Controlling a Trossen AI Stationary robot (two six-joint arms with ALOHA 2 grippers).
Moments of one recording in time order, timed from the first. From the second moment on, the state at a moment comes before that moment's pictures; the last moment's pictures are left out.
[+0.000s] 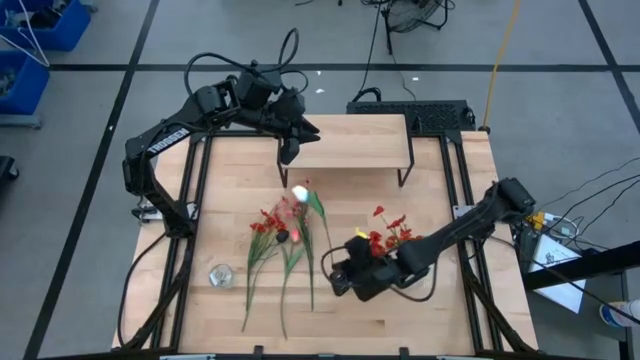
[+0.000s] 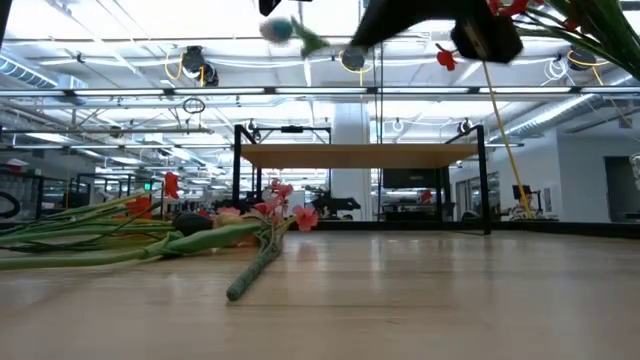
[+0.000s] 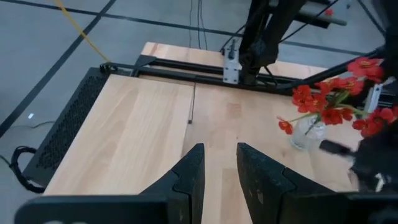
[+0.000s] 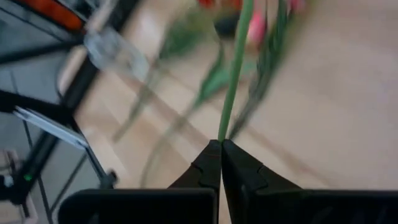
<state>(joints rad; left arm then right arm) 0.38 1.64 2.00 -0.93 0.28 0.08 0.50 1.71 1.31 -0.46 0.52 1.37</state>
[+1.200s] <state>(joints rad) 0.37 1.64 2.00 -0.48 0.46 -0.43 0.49 1.28 1.31 -0.59 0.99 0.78</state>
